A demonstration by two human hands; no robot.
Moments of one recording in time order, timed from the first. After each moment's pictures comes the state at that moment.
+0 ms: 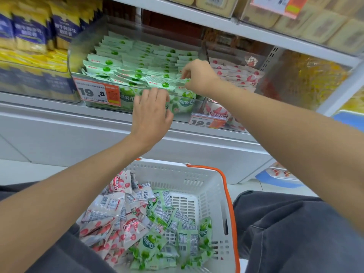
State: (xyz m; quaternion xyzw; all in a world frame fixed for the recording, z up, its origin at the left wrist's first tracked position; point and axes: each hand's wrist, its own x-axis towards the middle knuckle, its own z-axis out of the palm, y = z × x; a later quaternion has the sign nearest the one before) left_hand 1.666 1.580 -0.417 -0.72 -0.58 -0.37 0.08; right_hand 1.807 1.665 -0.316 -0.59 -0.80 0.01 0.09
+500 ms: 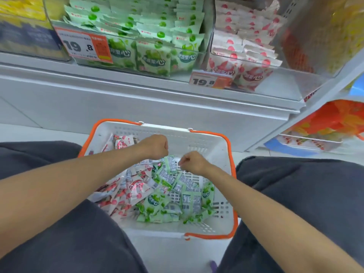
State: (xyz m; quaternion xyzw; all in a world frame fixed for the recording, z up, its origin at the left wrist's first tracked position) left_hand 1.683 1.511 -0.539 -0.72 -0.60 0.06 -0.35; right_hand 1.860 1.484 -0.592 -0.66 -0.61 0.45 -0.01
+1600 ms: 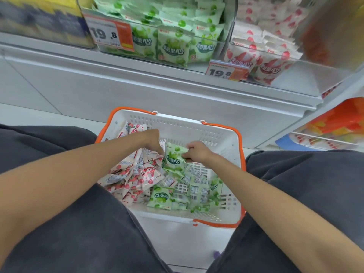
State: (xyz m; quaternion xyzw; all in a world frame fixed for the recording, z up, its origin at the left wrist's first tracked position) left_hand 1.636 1.501 -0.552 -0.65 -0.63 0.14 -0.39; right_hand 1.829 1.475 -0.573 -0.64 -0.52 0.56 0.08
